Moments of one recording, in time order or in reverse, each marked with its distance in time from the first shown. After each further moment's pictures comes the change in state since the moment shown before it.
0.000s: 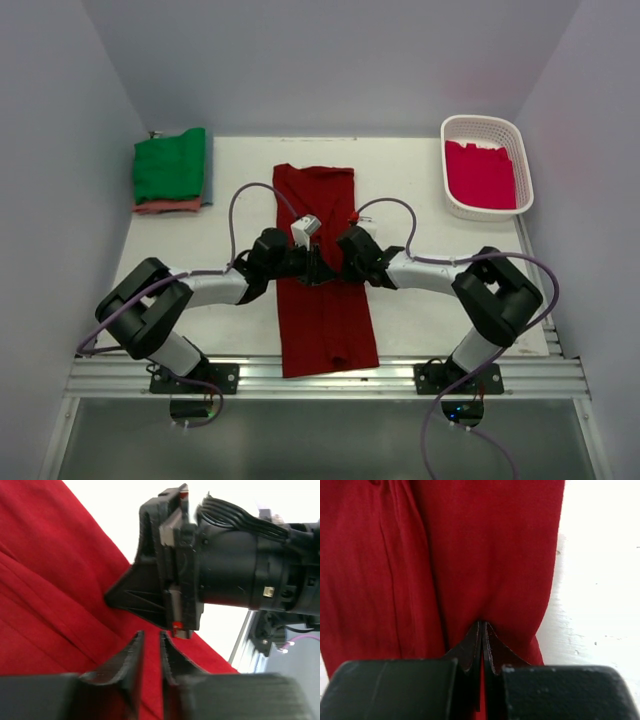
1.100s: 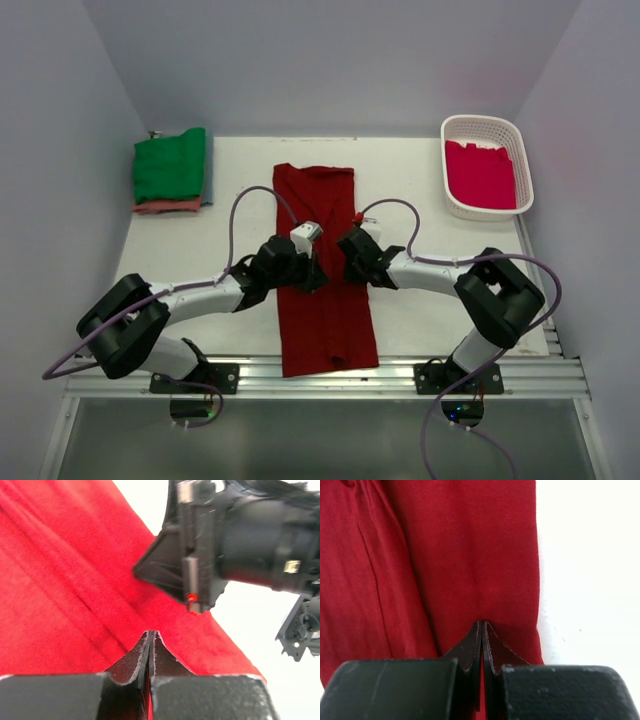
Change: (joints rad) left arm -0.098 -0.134 0.010 -0.255 -0.243 0.044; right arm -0.001 -0.008 0.005 -0.048 0.041 0.058
